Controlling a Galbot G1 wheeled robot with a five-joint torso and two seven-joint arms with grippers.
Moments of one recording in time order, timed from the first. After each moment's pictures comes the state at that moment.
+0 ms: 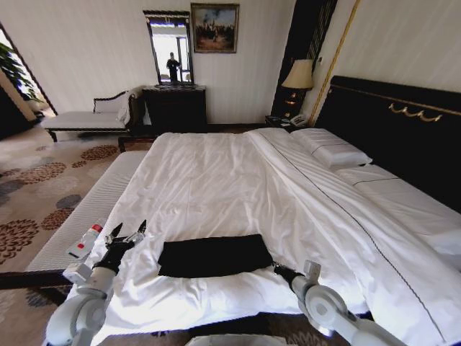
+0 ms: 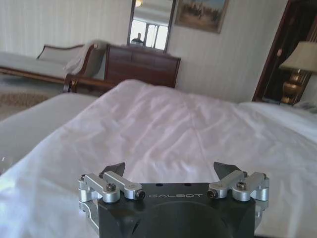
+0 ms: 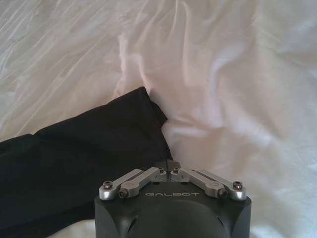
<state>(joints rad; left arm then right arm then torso) 1.72 -1.27 -0.85 -2.11 -0.60 0.23 0.06 -1.46 0.71 0.14 2.08 1.30 -0.19 0.62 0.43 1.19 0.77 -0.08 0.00</state>
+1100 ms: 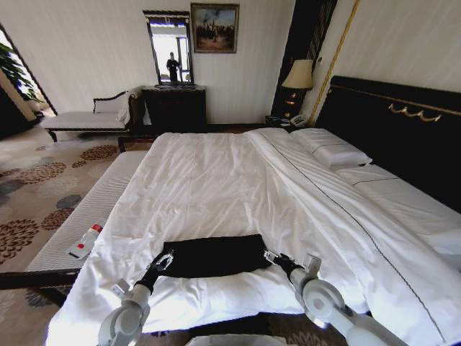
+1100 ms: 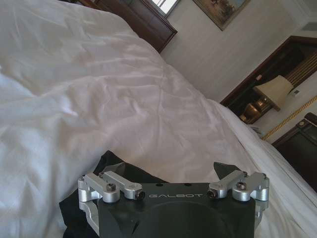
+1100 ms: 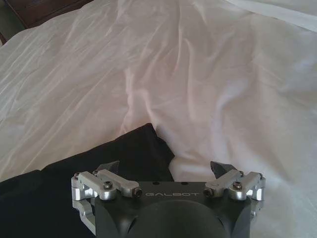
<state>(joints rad) 1.60 -1.35 -0.65 -1.93 -0.92 0.24 0.11 -1.42 0.74 0.17 2.08 1.26 -0.16 0.61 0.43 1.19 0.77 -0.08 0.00</state>
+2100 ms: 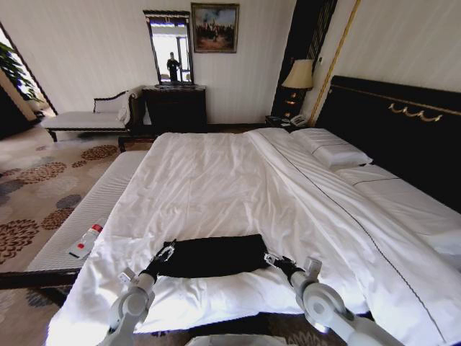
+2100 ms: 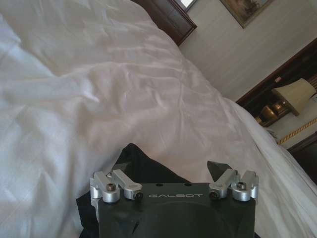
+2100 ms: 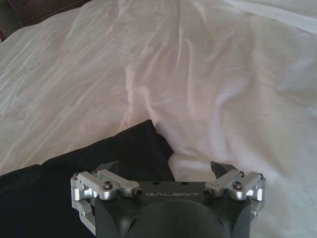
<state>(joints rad) 1.50 -1.37 -0.65 -1.81 -0.96 0.27 0.07 -1.45 0.74 0.17 2.10 1.23 -0.16 0.62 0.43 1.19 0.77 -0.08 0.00</state>
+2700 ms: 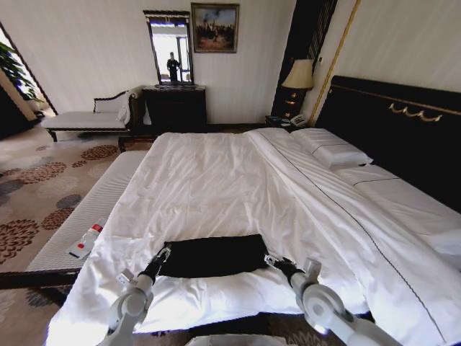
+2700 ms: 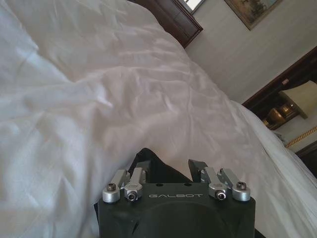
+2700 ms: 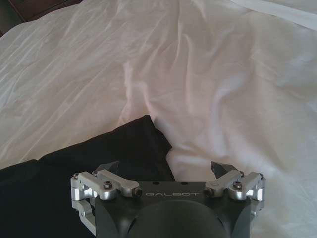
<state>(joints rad) 1.49 -1.37 -0.67 -1.79 -0.96 0.27 0.06 -1.45 0.75 0.16 2.09 1.21 -0.16 0.62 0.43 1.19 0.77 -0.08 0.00</state>
